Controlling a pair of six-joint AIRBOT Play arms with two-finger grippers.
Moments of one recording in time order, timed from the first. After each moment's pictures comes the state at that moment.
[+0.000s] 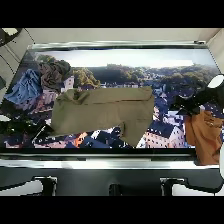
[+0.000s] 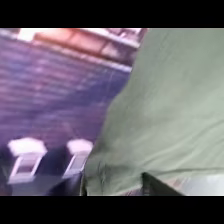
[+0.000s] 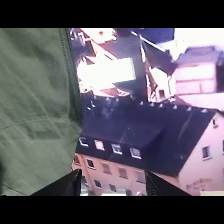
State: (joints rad) left arm 0.50 -1.41 0.83 1.03 -1.21 -1.35; right arm -0.27 -1.47 1.39 -1.26 1.44 1.56
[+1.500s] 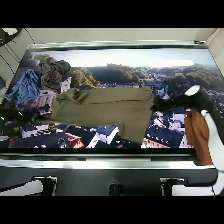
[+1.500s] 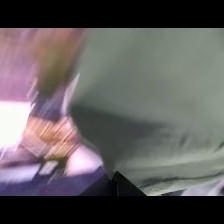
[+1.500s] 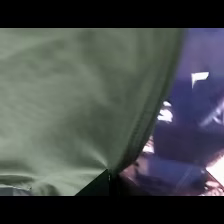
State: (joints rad) left arm 0.50 -1.37 1.08 0.96 -1.28 -1.28; right arm -0.16 -1.56 1.28 -0.92 1.14 1.39
